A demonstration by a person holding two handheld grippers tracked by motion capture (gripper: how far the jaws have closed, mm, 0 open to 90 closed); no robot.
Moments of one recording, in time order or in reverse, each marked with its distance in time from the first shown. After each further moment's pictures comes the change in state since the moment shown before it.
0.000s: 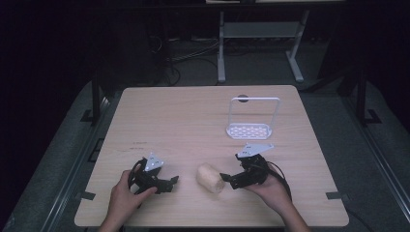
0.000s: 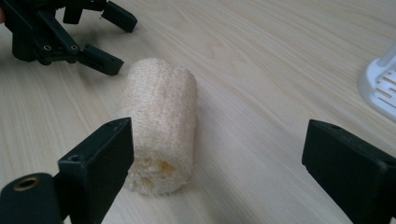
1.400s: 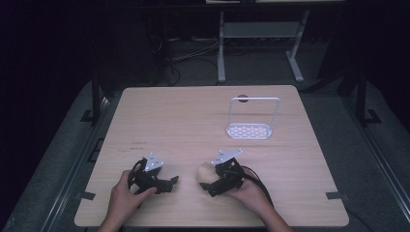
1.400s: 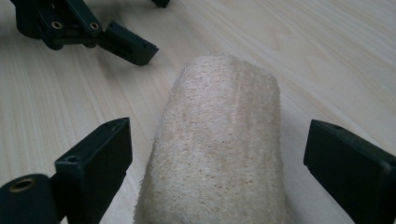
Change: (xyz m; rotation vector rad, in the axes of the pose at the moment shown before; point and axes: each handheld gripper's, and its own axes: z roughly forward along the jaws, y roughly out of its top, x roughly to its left) left arm 0.000 0.000 0.000 -0.001 -0.001 0.003; right arm 0.036 0.009 0.057 0.097 0.065 -0.046
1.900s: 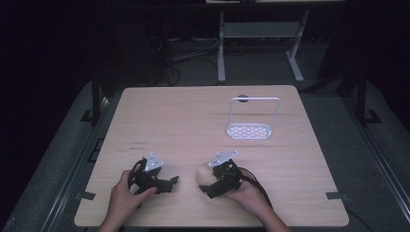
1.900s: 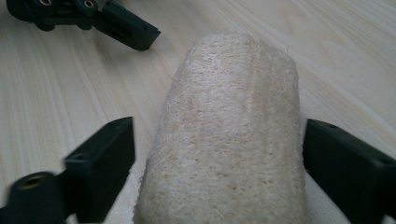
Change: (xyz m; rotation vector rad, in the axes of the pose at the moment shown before) left arm 0.000 0.000 0.000 0.000 0.000 0.000; right arm 0.002 -0.003 0.009 0.044 0.008 -0.006
